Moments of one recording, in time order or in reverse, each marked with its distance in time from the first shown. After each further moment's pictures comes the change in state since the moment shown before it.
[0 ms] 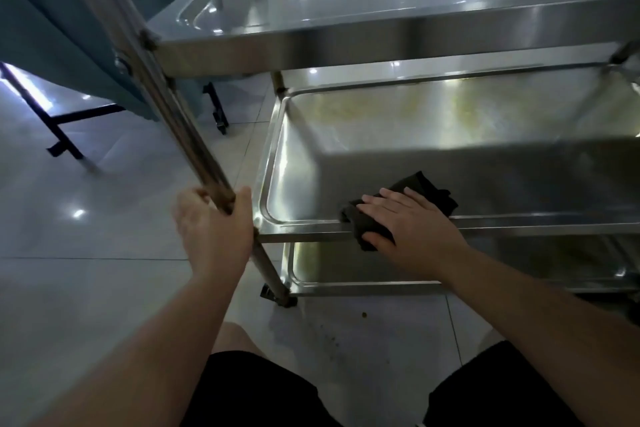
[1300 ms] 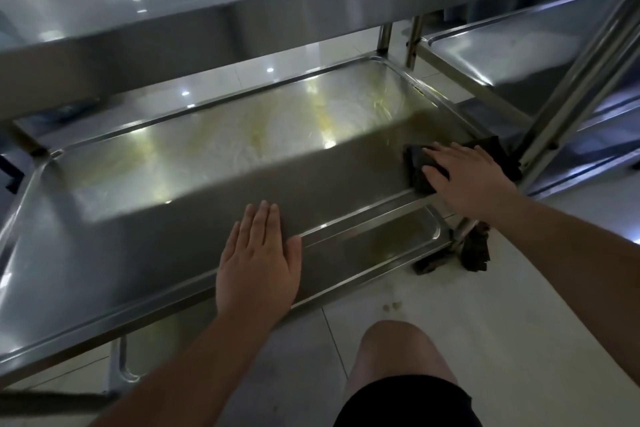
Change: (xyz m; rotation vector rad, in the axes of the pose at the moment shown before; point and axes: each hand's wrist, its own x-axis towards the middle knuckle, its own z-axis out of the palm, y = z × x) left_hand -0.213 0.128 0.243 0.617 -0.612 0.962; right_hand -0.202 0.364 -0.055 0.010 0.087 0.772
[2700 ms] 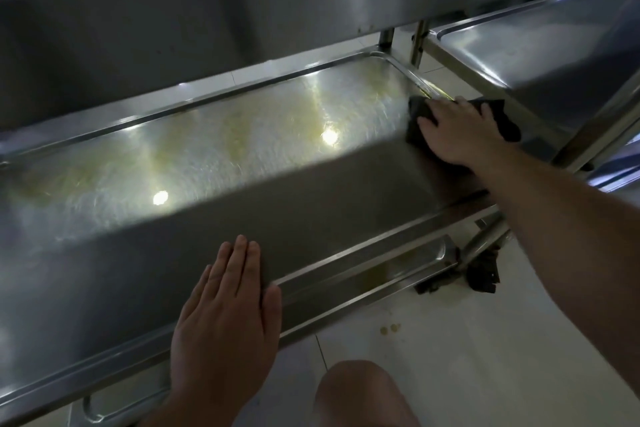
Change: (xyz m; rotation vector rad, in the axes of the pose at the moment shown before) left_hand 0.001 -0.002 0.016 0.057 0.107 -0.004; right_hand 0.144 0.016 -0.017 -0.016 0.013 0.123
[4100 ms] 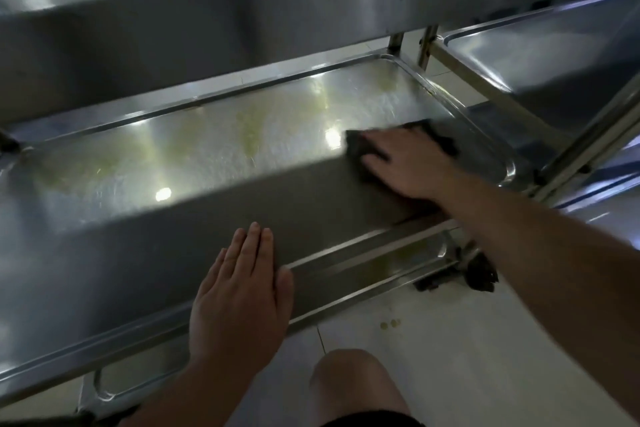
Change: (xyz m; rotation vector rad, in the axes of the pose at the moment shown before) left_hand 0.004 0.000 -0.001 0.004 0.023 0.031; right_hand -0.063 -0.081 0.008 0.031 0.013 -0.363
